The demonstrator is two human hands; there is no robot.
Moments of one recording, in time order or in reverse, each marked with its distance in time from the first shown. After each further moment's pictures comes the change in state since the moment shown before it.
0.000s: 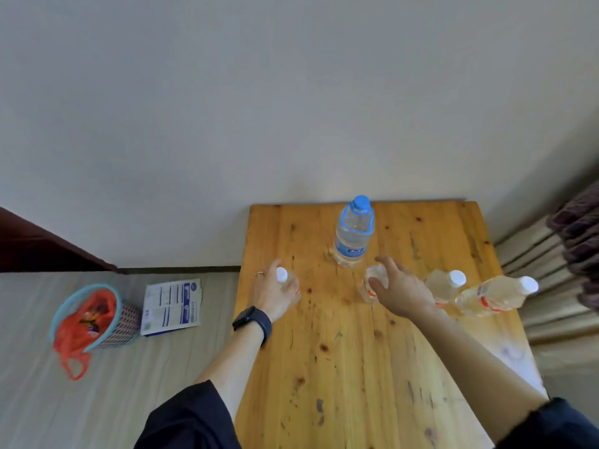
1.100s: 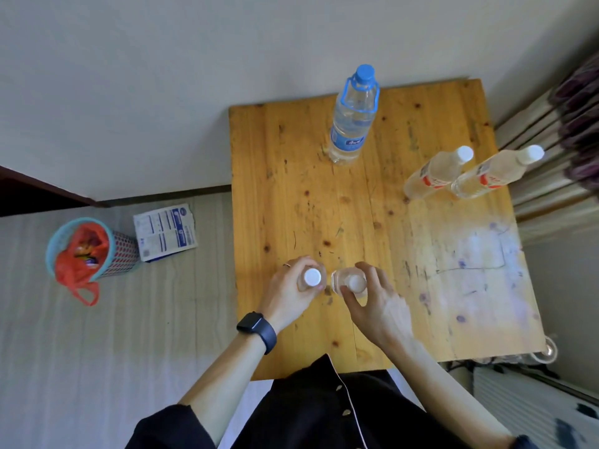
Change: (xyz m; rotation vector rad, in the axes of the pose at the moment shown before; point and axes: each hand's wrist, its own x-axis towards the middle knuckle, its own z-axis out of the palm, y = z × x) left_hand -0.144 -0.092 0.032 -0.065 -0.295 0.300; right_hand -0.206 -0.030 0.147 0.163 0.150 0.060
